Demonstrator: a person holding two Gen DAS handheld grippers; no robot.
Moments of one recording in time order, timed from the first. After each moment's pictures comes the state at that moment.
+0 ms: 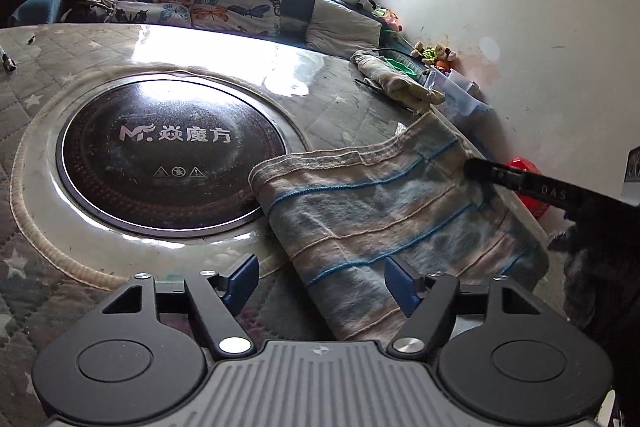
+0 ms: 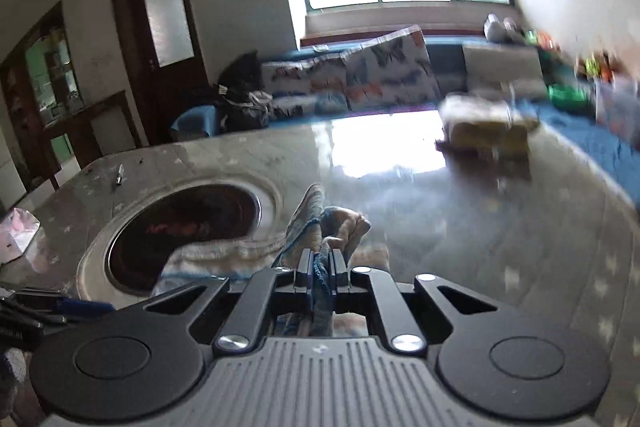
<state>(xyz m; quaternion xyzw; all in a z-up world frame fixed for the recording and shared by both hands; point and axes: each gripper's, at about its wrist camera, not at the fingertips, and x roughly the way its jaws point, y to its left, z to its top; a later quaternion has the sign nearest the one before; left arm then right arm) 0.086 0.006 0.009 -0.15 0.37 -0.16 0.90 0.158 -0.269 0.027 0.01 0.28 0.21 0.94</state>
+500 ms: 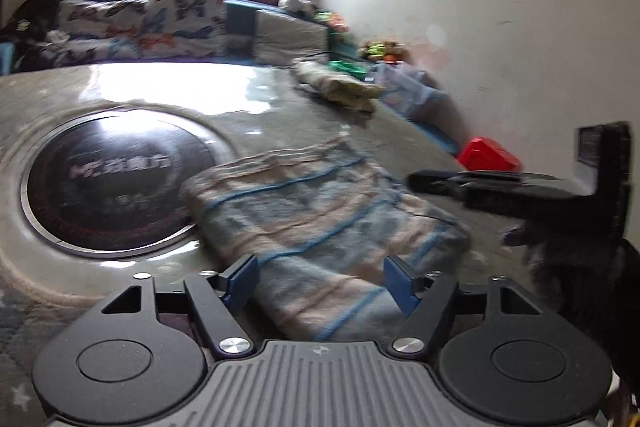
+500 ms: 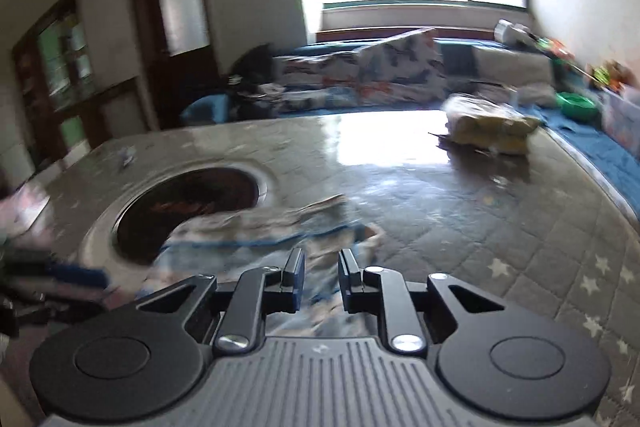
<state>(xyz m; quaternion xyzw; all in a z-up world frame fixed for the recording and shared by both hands) 0.058 -0.029 0.027 -0.09 0.33 -0.25 0.91 0.133 -0.285 0.019 -0.02 0.29 0.24 0.93</state>
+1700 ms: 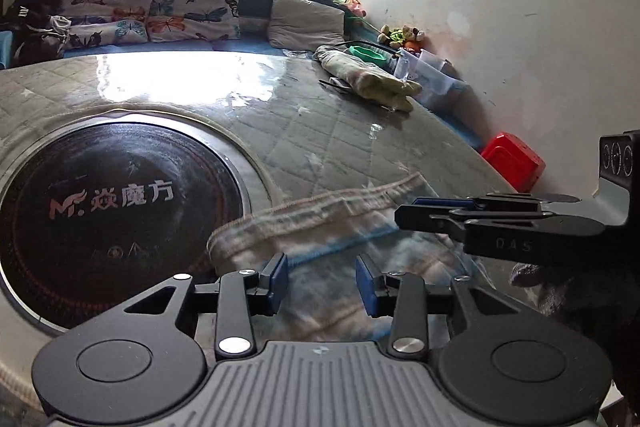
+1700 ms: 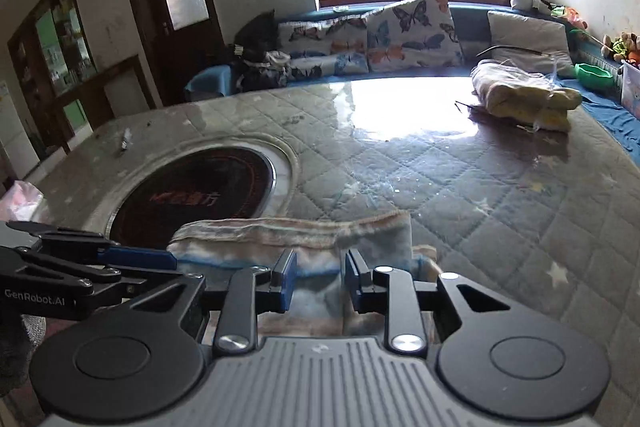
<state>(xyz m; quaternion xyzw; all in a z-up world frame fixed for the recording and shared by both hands) 0.170 -0.027 0.010 -0.09 0.37 -0.21 0.90 0.200 -0.244 0.006 0.01 0.35 0.23 0.91</state>
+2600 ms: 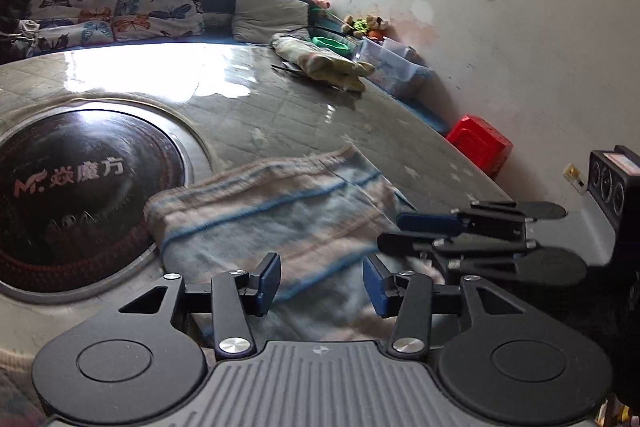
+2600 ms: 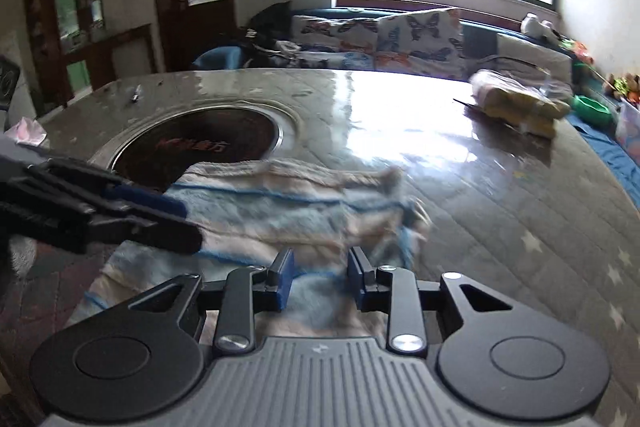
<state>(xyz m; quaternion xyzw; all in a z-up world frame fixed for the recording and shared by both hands) 0.124 -0.050 0.009 -0.08 0.37 -0.27 0.89 0.130 -0.265 -0.008 -0.06 0.32 0.24 0.91</state>
